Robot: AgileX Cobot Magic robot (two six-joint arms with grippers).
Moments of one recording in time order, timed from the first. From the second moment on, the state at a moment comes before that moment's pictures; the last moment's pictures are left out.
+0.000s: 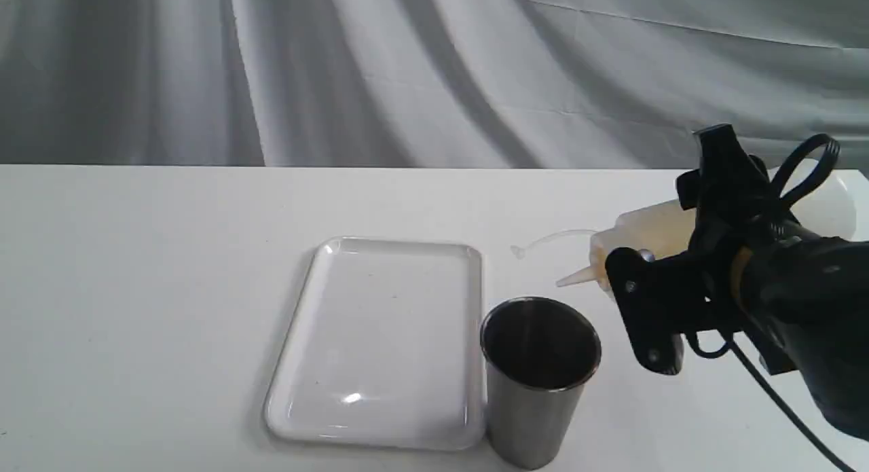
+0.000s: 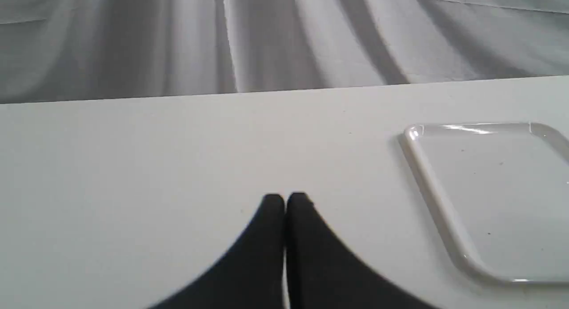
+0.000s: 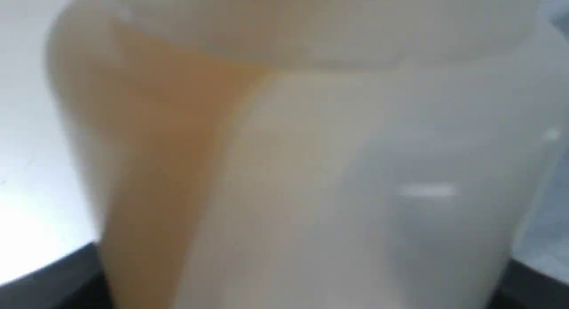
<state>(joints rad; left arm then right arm) -0.02 0.00 0.00 -0.01 0.27 0.04 0.40 1.52 -0.73 -1.73 0.67 0.17</state>
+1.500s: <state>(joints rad) -0.02 0.00 0.00 -0.01 0.27 0.04 0.38 1.39 -0.66 -1.62 0.69 1.04</state>
